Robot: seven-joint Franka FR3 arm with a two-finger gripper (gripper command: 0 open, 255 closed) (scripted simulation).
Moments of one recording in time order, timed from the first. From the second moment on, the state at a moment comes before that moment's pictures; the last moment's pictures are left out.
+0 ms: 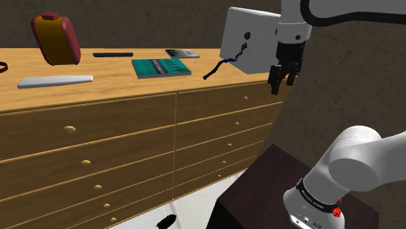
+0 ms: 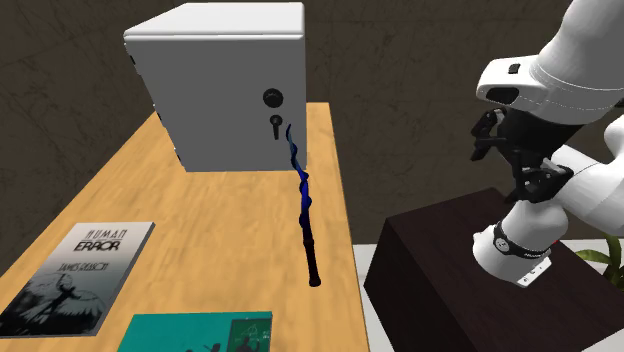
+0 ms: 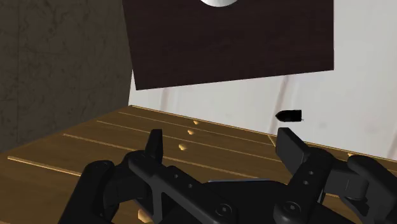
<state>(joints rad) 0.00 -0.74 0.05 -2.35 -0.11 1.43 0.16</state>
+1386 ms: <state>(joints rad) 0.18 -0.16 -0.35 -1.82 -0.08 1.65 -0.98</state>
